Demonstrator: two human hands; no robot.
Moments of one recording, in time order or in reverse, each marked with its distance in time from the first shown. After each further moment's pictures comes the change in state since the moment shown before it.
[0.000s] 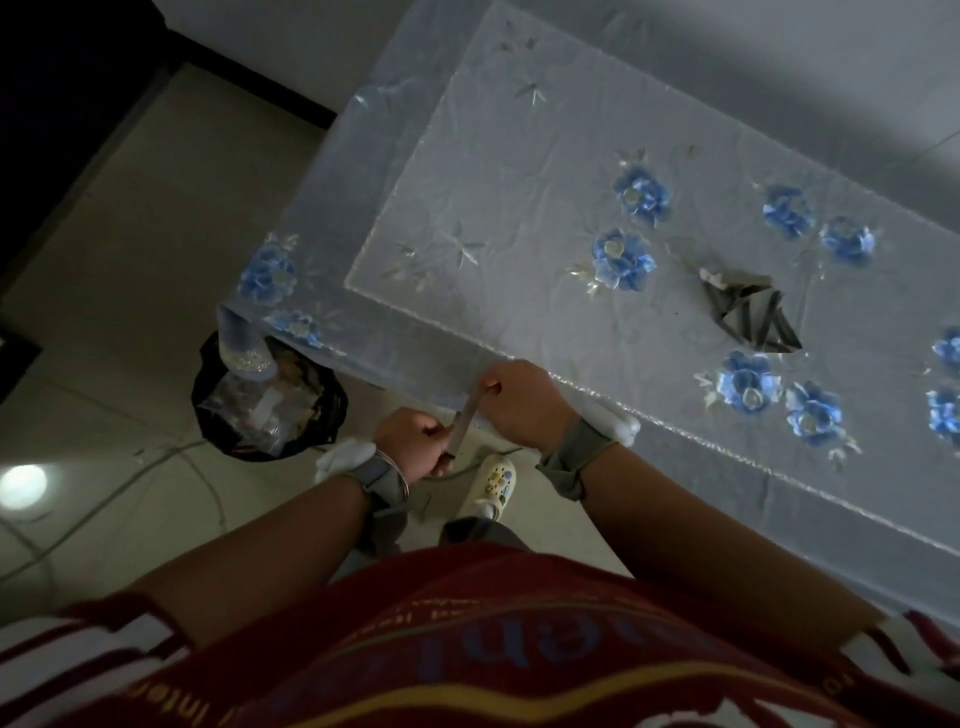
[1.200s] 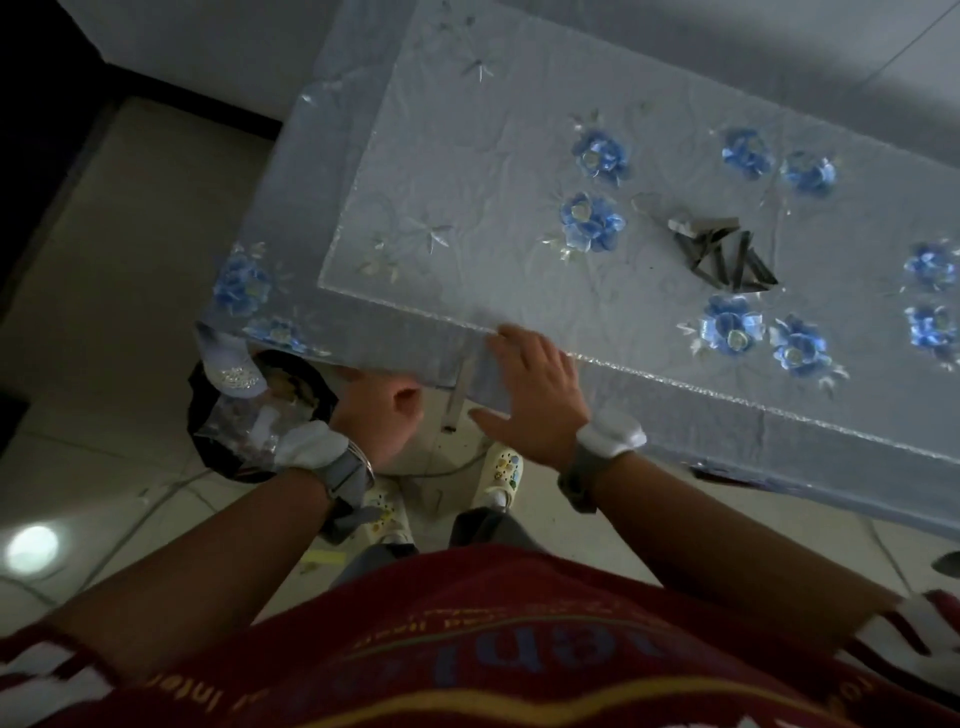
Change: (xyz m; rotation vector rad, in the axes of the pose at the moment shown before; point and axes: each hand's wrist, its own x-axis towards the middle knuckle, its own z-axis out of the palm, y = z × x) left_hand -0.010 0.012 -0.035 0.441 0.172 0.349; right_hand -0.030 0.040 0.036 -0.146 0.354 -0.079
